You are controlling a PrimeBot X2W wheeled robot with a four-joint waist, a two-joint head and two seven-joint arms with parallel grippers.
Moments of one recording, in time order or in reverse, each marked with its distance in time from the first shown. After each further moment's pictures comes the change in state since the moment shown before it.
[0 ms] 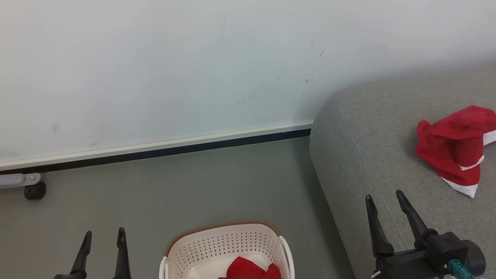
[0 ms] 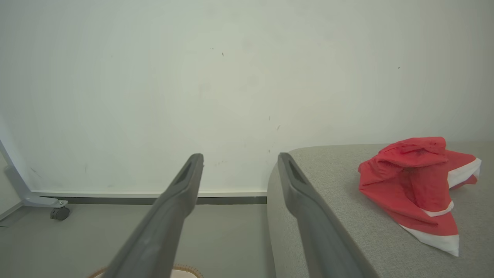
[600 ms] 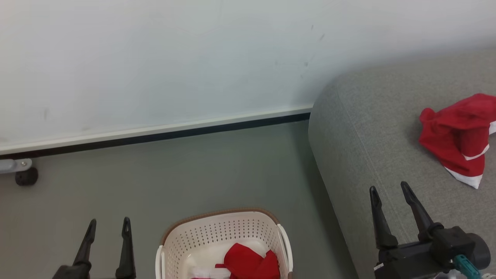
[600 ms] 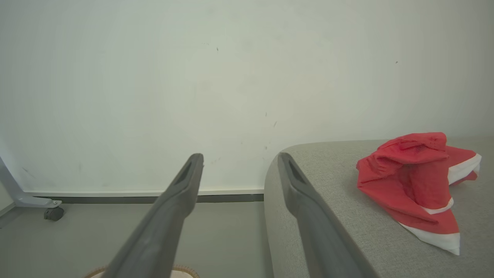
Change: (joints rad) left arm -0.020 0.001 -0.011 -0.022 0.028 -0.009 0.000; right arm -0.007 0.003 -0.021 -0.028 -0.006 0.000 0.000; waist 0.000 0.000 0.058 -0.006
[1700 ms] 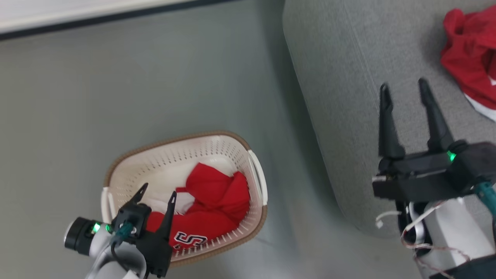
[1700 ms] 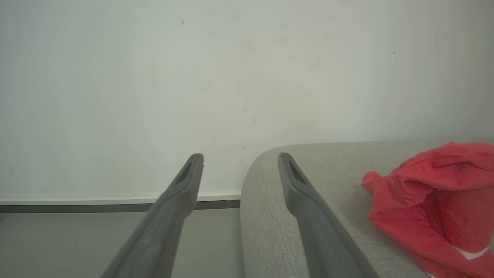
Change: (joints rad) left arm -0.354 0.016 -0.214 0.331 0.136 -0.124 0.153; right arm -0.325 0.053 -0.046 -0.061 -0.051 0.000 0.000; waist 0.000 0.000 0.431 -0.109
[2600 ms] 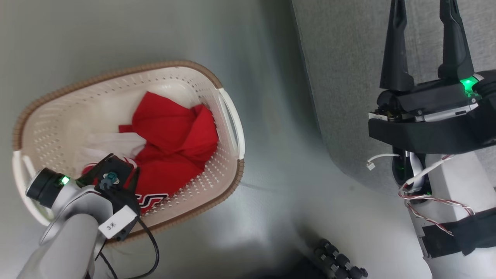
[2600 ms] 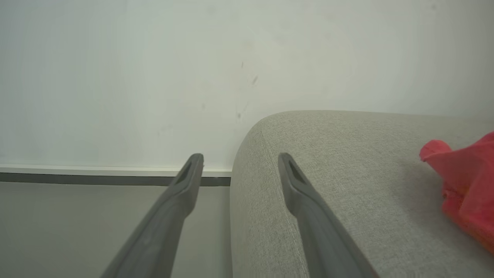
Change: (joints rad) left arm -0.274 0.117 -0.074 0.229 0.115 -0.080 0.163; right arm -0.252 0.055 -0.007 -0.049 -0.035 0.000 0.000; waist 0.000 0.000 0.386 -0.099
